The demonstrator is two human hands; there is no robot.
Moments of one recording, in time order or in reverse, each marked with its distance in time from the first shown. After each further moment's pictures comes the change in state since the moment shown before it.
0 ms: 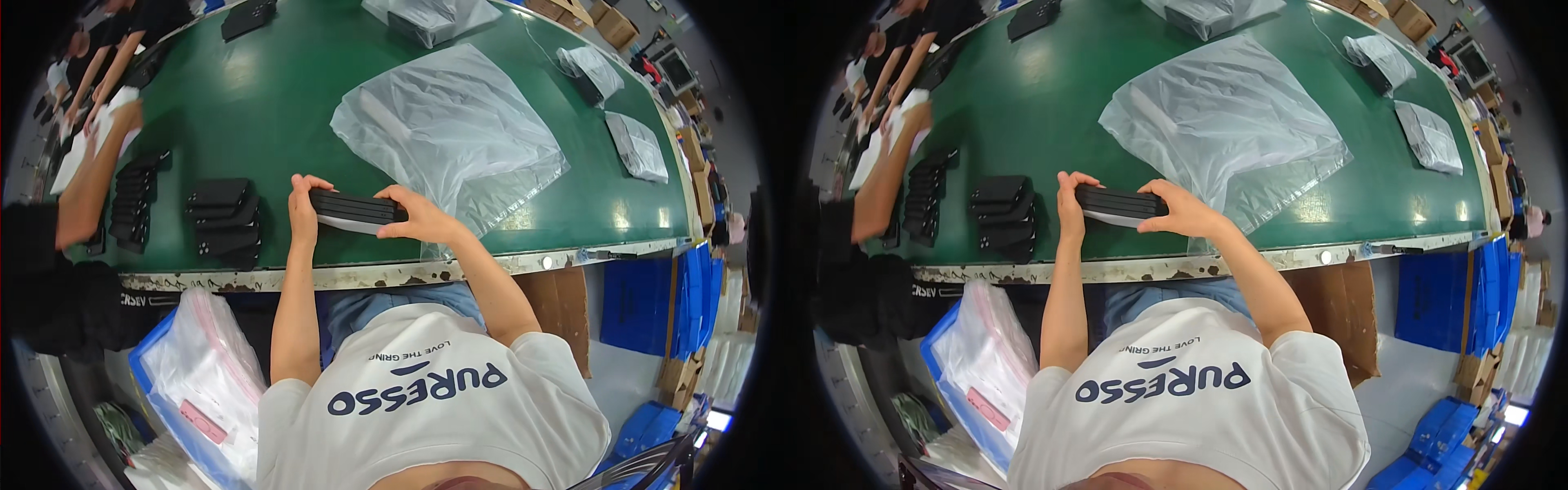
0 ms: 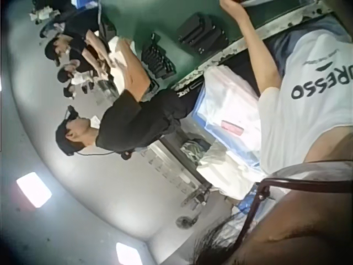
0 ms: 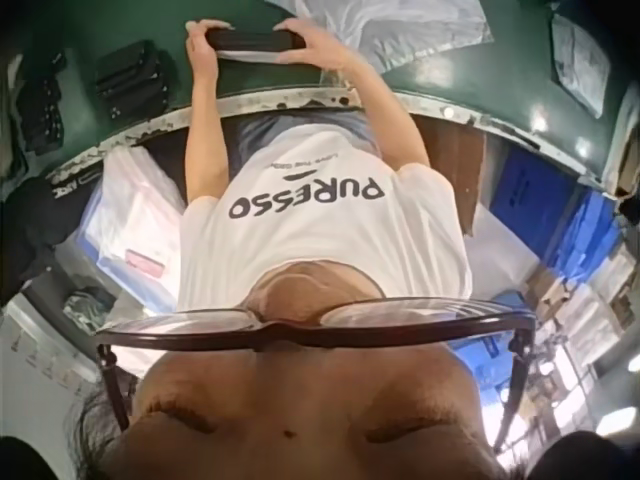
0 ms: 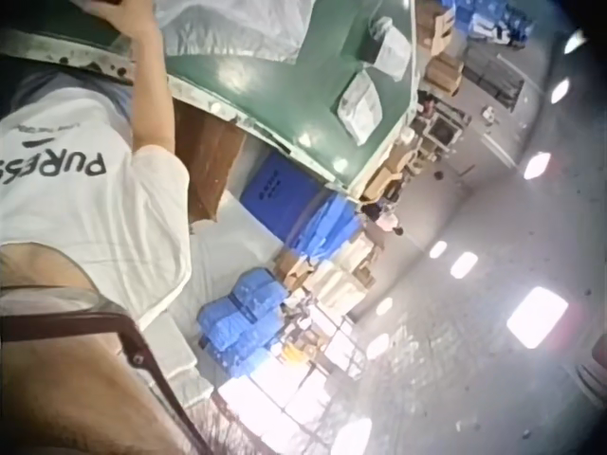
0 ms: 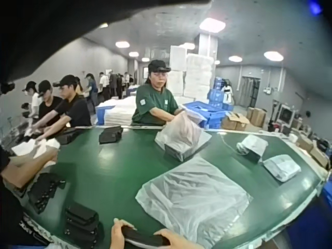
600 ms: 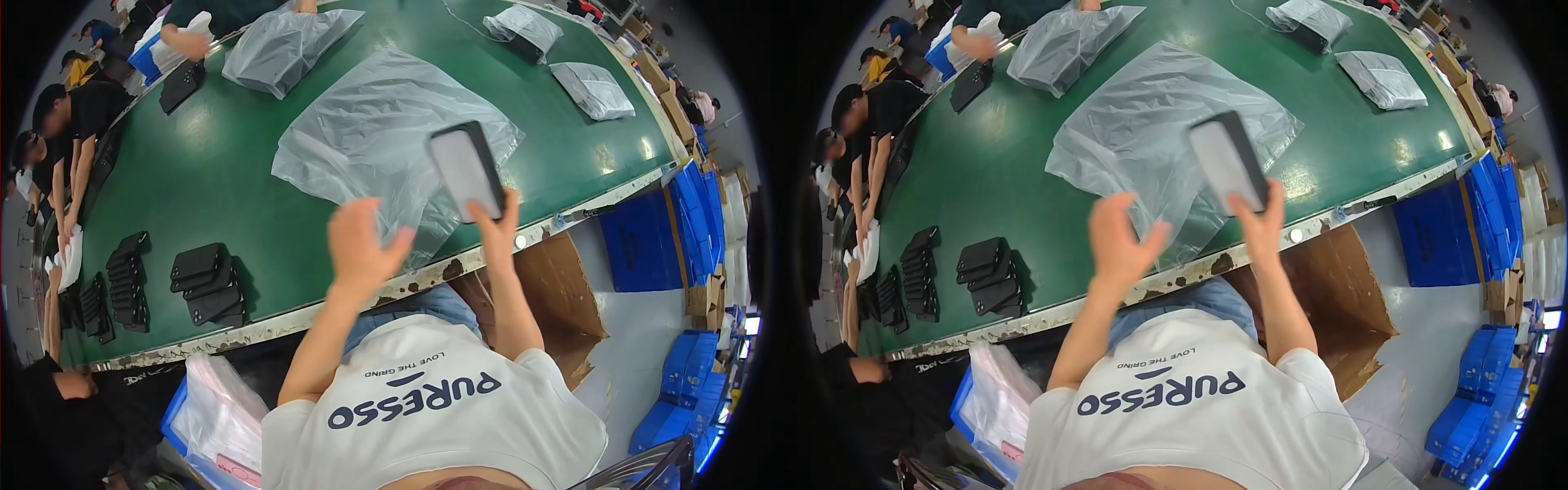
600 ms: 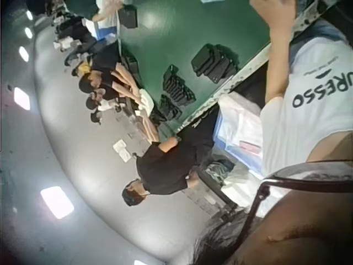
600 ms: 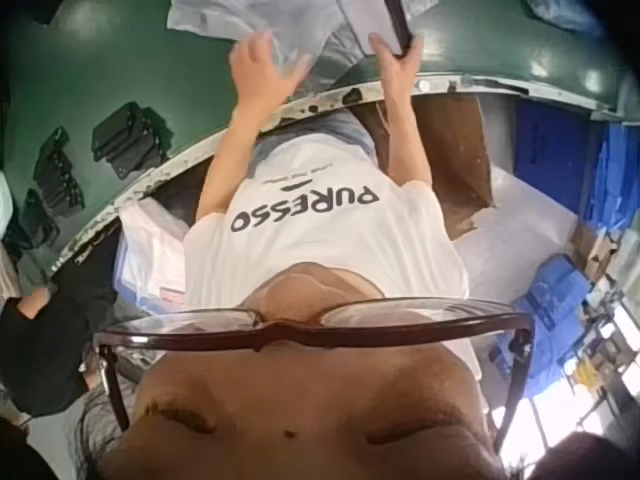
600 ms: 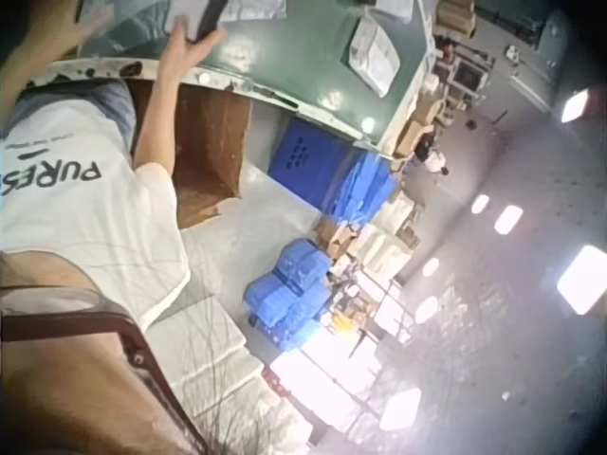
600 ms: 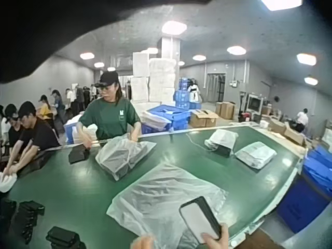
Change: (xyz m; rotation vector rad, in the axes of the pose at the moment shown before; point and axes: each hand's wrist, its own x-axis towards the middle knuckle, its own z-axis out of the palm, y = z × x) left_hand -0.058 0.078 0.151 0.672 -0.169 0.623; right_hand -0.141 0.002 -0.089 0.049 1.159 0.378
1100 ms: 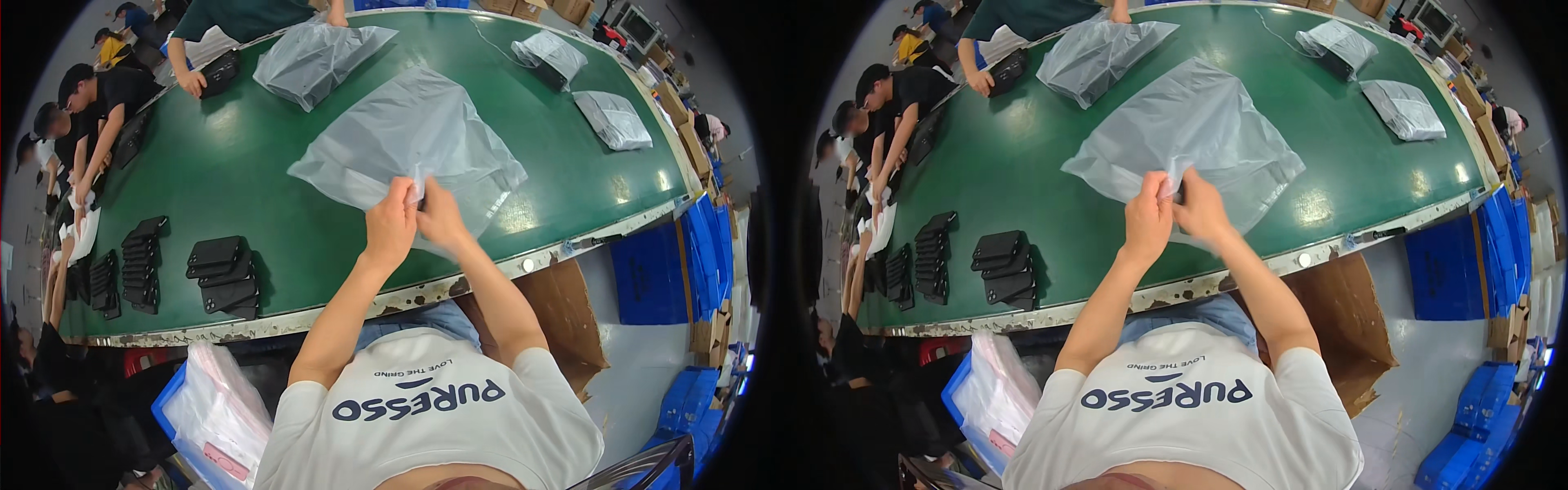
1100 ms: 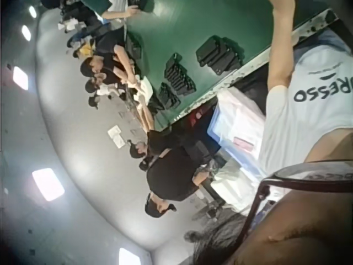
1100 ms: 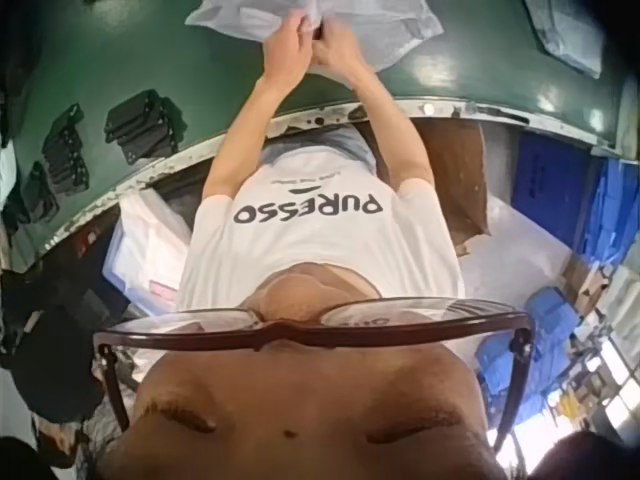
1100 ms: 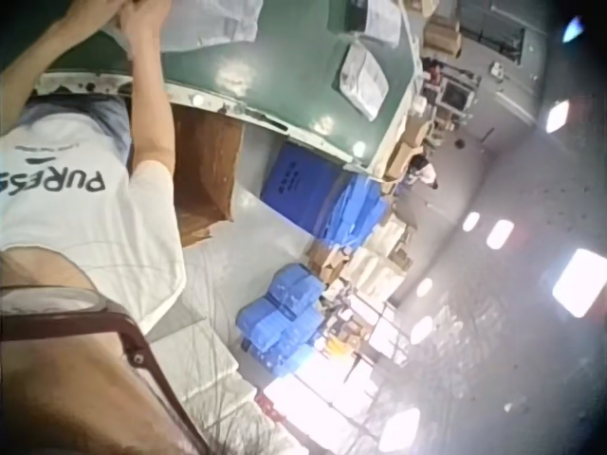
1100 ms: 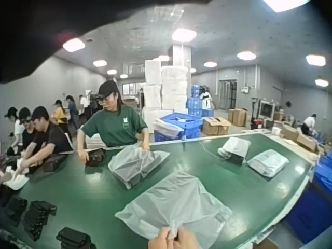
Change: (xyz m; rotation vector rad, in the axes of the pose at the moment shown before) left_hand 0.048 0.004 0.030 -0.266 -0.044 -0.169; right_hand 0.036 -0.032 0.102 -0.402 -0.664 -0.056
